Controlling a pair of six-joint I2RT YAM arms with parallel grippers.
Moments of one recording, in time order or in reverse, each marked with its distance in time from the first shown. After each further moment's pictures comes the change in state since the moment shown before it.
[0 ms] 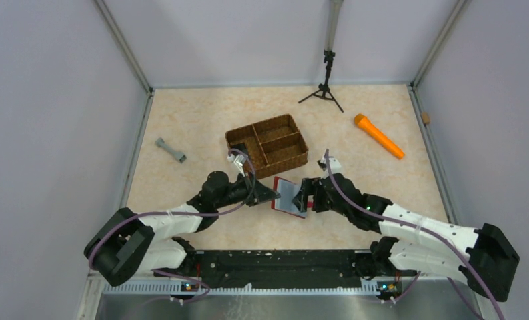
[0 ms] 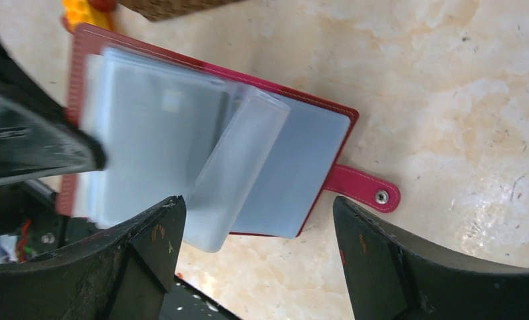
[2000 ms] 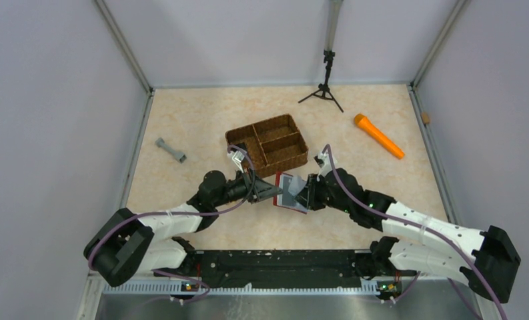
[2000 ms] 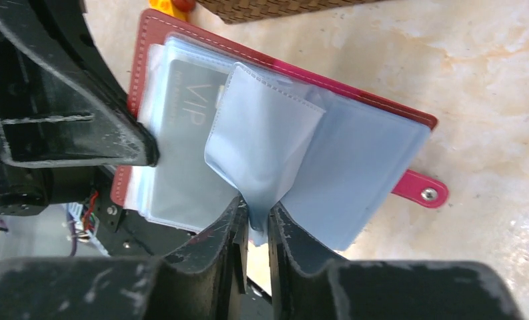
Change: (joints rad) left arm 0.001 -0.005 0.005 0.127 0.043 -0.108; right arm -0.002 -0.050 0.064 0.009 -0.141 0.002
